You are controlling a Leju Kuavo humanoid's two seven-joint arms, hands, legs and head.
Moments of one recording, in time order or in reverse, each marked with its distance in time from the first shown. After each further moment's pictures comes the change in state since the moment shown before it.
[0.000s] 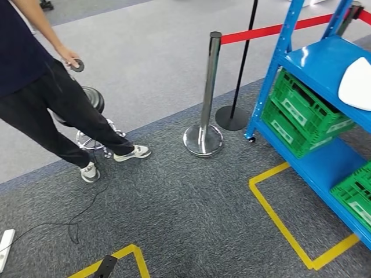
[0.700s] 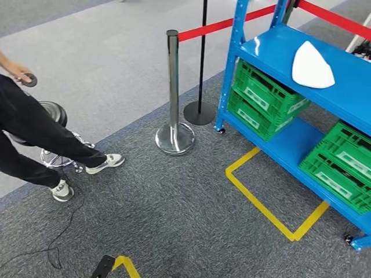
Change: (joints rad) left arm 0.002 -0.002 0.004 0.000 -0.004 -0.015 0.002; right arm 0.002 -0.004 -0.022 0.000 -0.039 0.001 -0.011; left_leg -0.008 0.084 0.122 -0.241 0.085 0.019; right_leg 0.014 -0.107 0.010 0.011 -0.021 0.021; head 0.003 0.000
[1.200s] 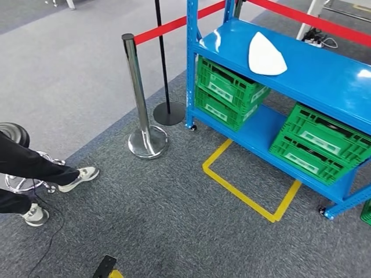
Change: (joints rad) left arm 0.003 -0.002 0.000 0.000 -0.014 -0.001 0.000; right arm -0.003 -0.001 -0.049 0.000 -0.063 -0.002 -0.018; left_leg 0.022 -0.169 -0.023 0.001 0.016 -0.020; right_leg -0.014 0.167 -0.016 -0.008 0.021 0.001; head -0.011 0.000
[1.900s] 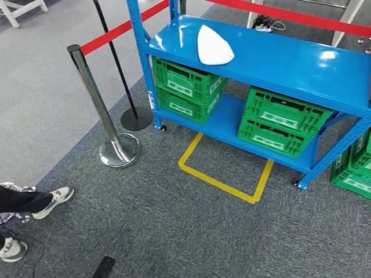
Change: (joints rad) left arm 0.001 -0.001 0.017 0.000 0.018 0.016 -0.012; right arm -0.004 -0.007 -0.012 0.000 0.043 0.018 0.014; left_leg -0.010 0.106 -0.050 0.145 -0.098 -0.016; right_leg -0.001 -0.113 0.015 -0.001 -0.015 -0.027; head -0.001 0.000
